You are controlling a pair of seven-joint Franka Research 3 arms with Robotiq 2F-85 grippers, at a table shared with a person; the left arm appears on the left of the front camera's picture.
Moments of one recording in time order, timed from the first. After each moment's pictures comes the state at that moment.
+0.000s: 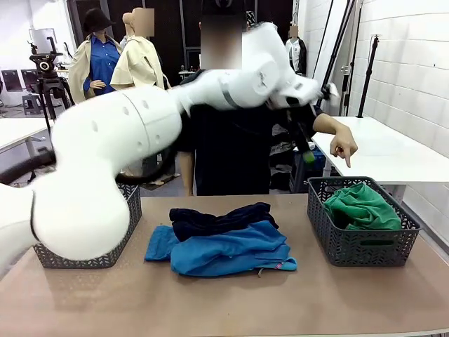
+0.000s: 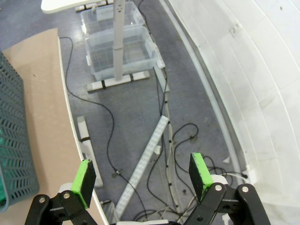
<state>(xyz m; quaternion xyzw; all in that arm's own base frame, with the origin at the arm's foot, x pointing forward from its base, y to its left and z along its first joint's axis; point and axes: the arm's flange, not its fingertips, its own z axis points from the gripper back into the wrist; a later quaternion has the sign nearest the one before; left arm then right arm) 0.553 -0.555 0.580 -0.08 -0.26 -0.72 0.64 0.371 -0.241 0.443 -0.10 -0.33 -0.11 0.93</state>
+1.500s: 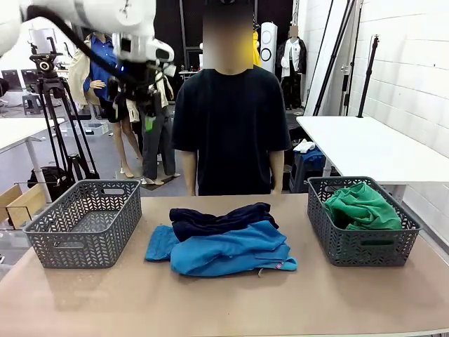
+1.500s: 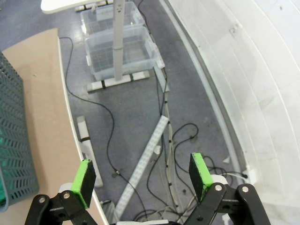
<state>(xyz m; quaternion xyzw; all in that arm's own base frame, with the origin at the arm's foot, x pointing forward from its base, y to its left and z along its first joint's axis) 0.552 -0.207 0.650 0.10 -0.05 -0.21 0.97 0.371 -0.241 0.443 -0.10 -0.33 -0.11 0.93</state>
